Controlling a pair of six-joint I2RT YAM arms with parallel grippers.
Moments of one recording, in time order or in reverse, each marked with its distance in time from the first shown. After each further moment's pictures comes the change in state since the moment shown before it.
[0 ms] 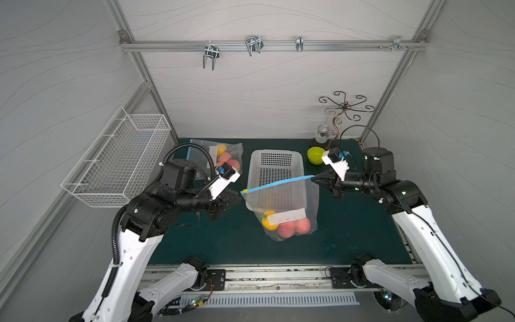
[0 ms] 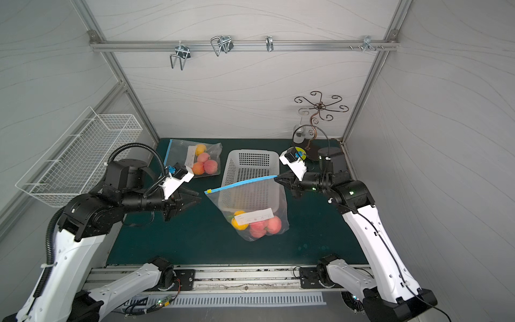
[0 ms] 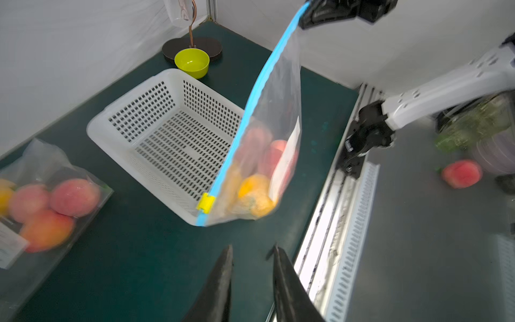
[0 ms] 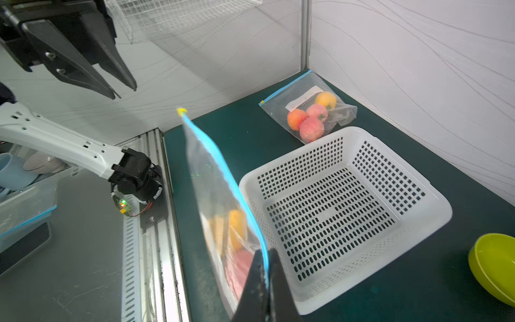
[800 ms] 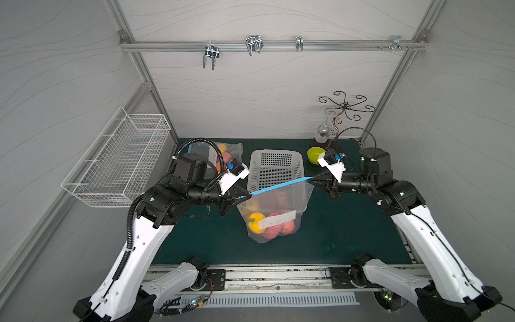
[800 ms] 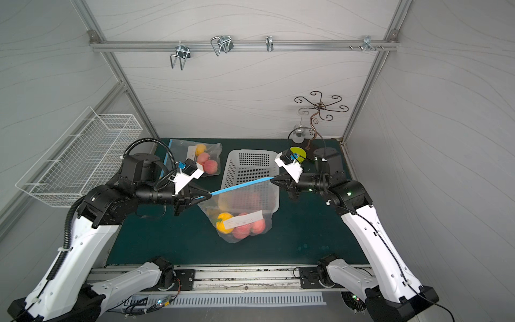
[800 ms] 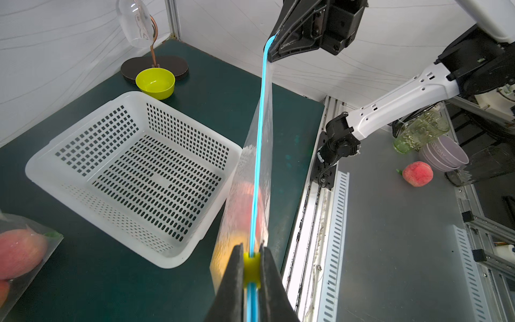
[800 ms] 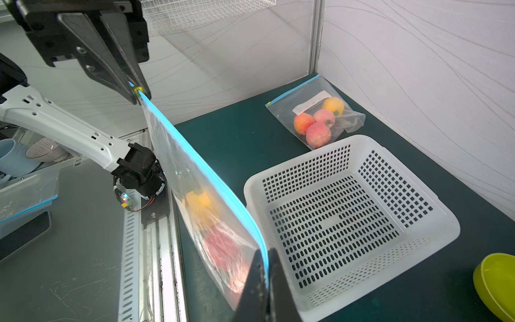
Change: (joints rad) left arm -0.023 0.035 -0.065 0.111 0.105 -0.007; right arm 0.043 0.005 0.006 0.001 0.093 -0.003
